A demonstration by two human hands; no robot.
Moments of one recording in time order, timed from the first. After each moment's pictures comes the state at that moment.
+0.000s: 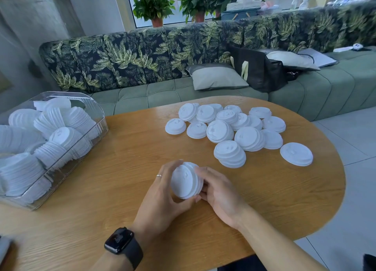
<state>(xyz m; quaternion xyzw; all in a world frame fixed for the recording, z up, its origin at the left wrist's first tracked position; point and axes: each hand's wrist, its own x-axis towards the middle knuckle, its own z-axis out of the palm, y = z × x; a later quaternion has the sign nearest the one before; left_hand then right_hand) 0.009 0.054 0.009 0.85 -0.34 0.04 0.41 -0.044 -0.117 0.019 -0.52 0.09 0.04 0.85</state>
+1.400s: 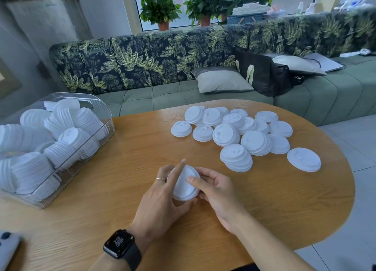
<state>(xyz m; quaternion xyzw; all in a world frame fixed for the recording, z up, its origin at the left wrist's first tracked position) 0.014 0.071 0.011 0.90 -0.33 0.04 0.28 -0.039 -0.098 0.021 -0.59 0.15 -0.04 0.79</state>
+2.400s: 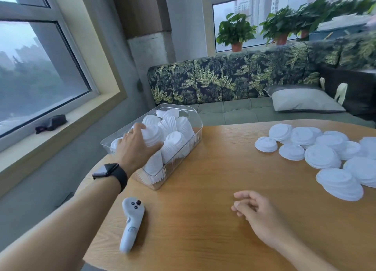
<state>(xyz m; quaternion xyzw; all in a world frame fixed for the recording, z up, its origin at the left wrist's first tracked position) 0.109 0.322 0.150 0.97 0.01 0.20 0.15 -0.033 0.018 0.036 -0.80 0.08 0.04 0.59</state>
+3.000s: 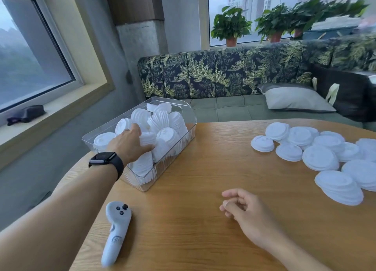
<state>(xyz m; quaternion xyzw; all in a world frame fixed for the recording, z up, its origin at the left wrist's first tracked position) 0.173 0.339 0.122 0.99 0.01 0.10 0.08 -0.011 0.032 0.037 -0.81 0.08 0.05 0.57</state>
